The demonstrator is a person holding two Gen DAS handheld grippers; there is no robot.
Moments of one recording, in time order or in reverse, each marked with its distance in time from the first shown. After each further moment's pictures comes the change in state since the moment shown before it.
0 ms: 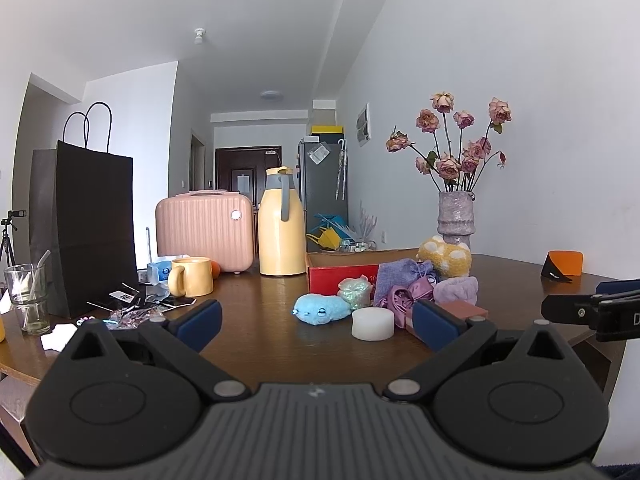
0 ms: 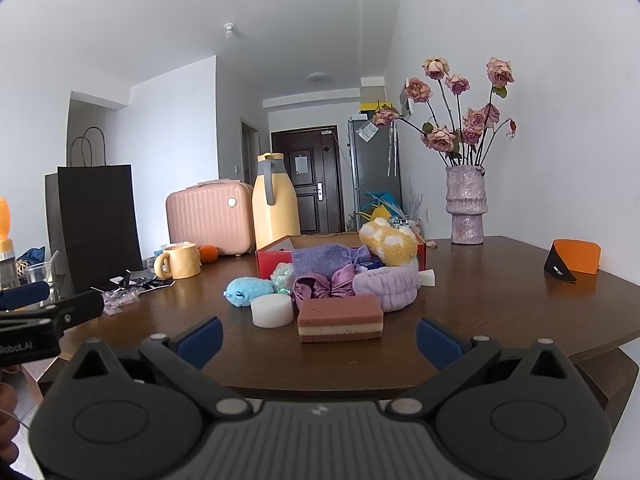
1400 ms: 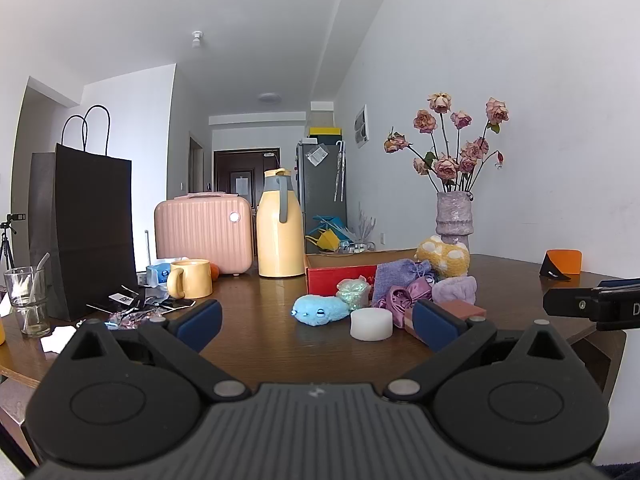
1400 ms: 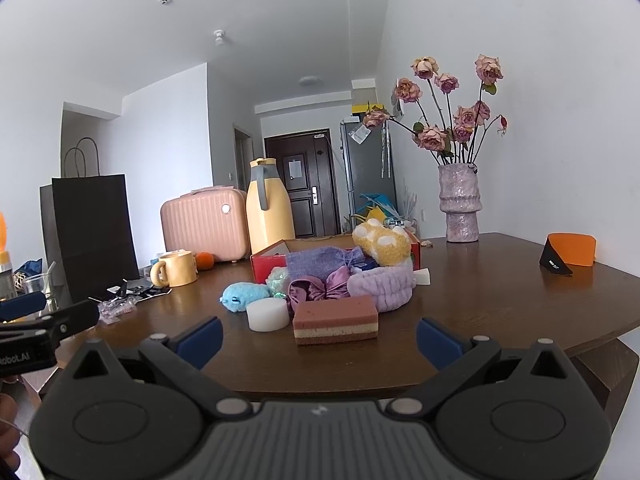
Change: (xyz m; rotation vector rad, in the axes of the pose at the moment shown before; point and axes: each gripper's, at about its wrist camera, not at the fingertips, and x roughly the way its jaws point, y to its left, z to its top) left arm 0.001 -0.002 0.000 0.005 -0.001 -0.006; right arm -0.003 -0.006 -0.004 0.036 -0.017 -0.010
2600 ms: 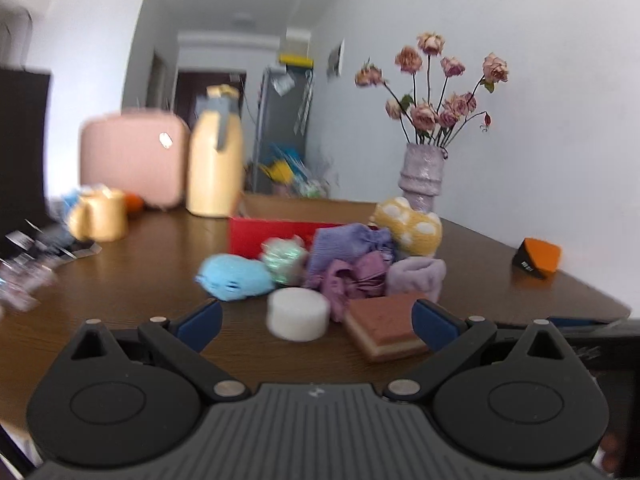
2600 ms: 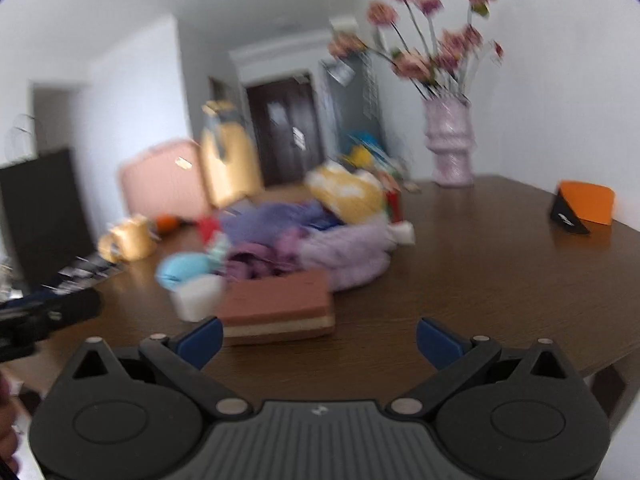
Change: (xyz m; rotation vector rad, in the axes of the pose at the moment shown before) left arm 0.115 -0.029 0.010 -0.079 0.173 -0.119; right arm 0.120 -0.060 0.020 0.061 0.224 -0.059
